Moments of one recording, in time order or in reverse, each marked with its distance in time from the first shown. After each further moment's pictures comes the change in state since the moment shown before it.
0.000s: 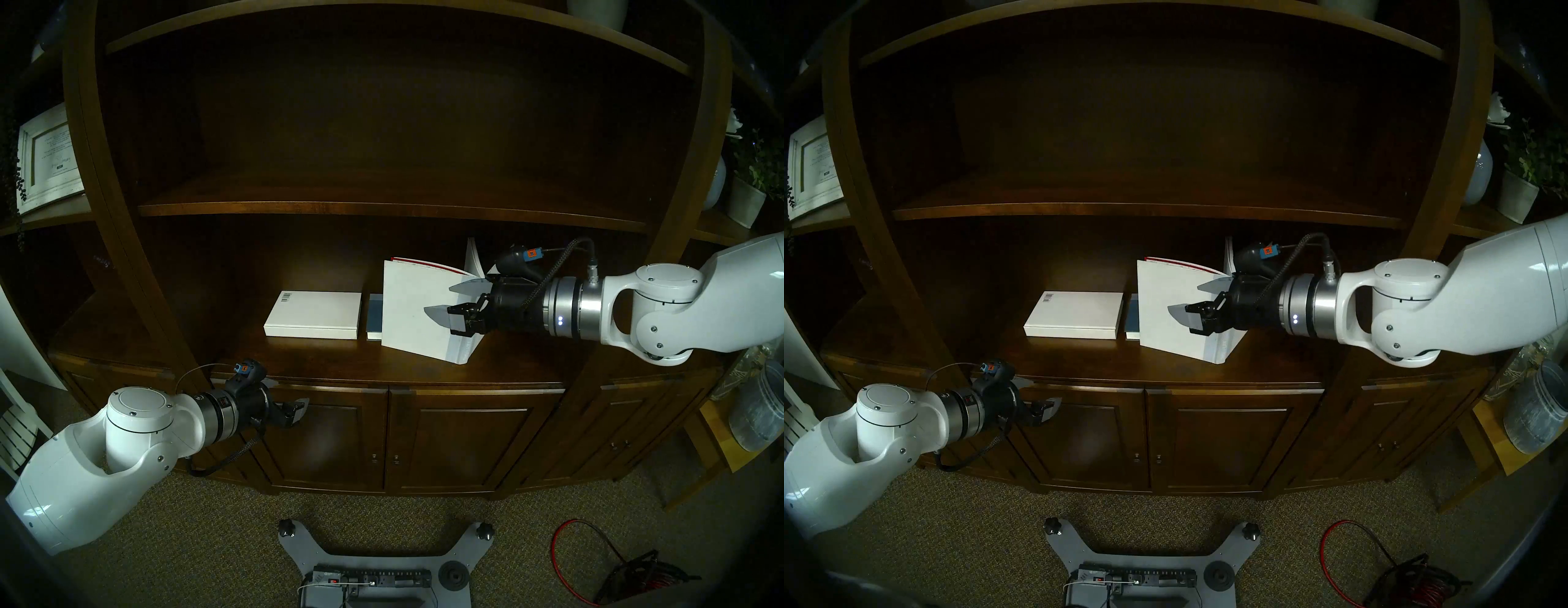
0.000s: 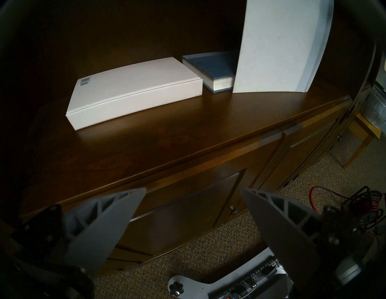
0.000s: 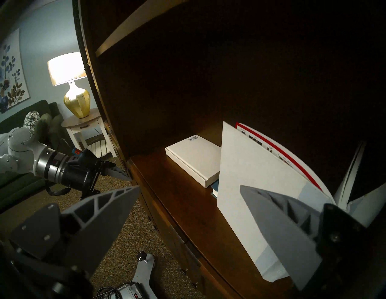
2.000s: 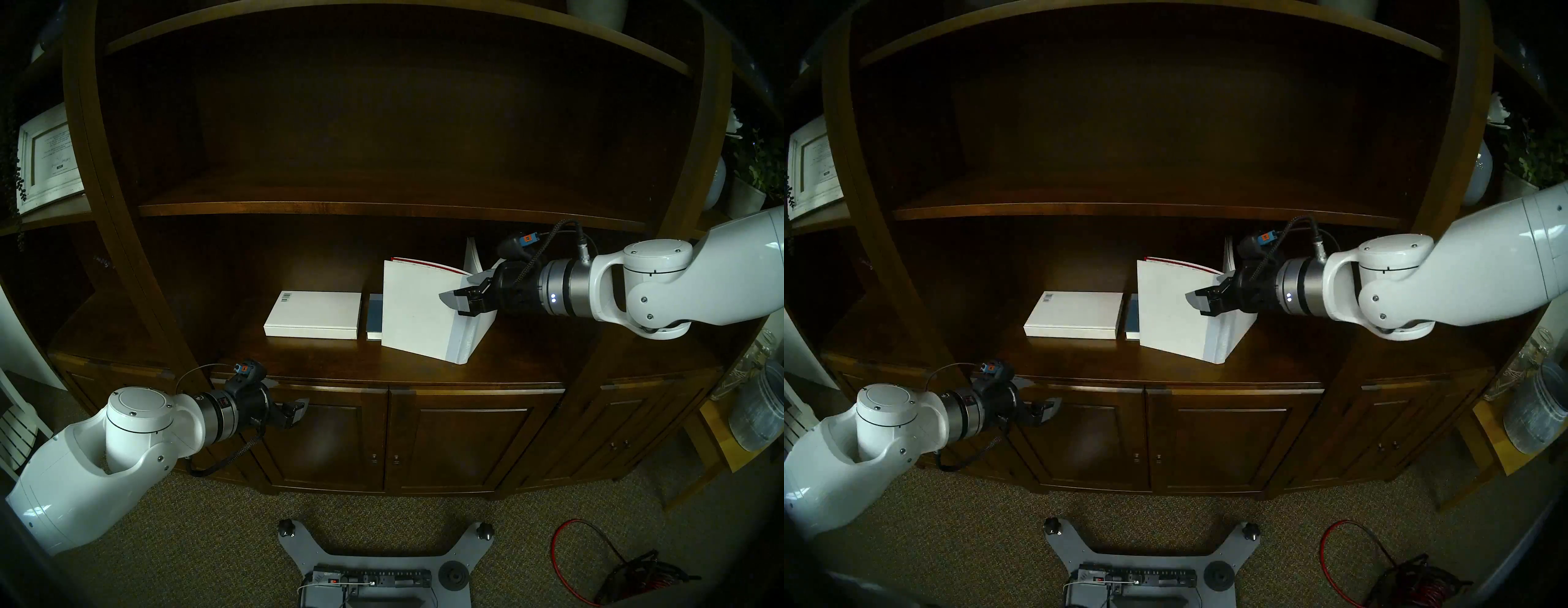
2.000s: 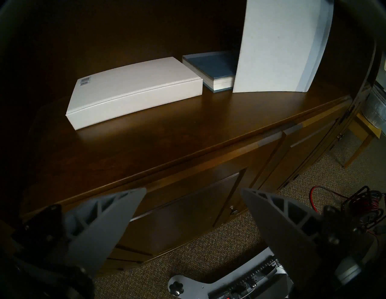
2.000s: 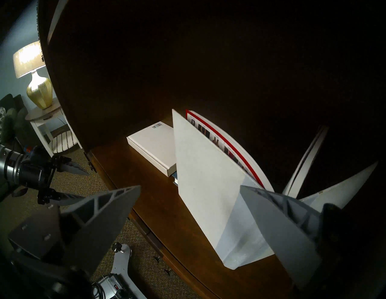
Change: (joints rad) left arm 0.000 0.000 0.000 0.000 0.000 0.000 0.000; right arm -0.062 -0.097 0.088 0.078 0.077 0.091 -0.156
